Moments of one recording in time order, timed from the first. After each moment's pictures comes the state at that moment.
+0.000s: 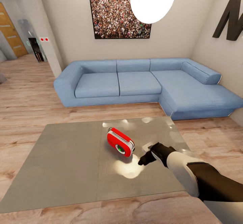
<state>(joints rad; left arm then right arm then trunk) -0.18 0.10 0.37 -0.24 -0.16 -0.07 -0.04 -1.11 0.08 0.02 0.05 0.47 0.42 0.35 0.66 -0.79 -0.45</state>
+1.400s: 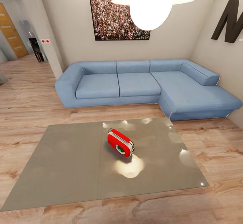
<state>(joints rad) -0.18 0.15 0.35 -0.05 -0.21 -0.13 -0.03 -0.37 -0.06 0.02 0.07 0.22 -0.10 0.03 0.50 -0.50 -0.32</state>
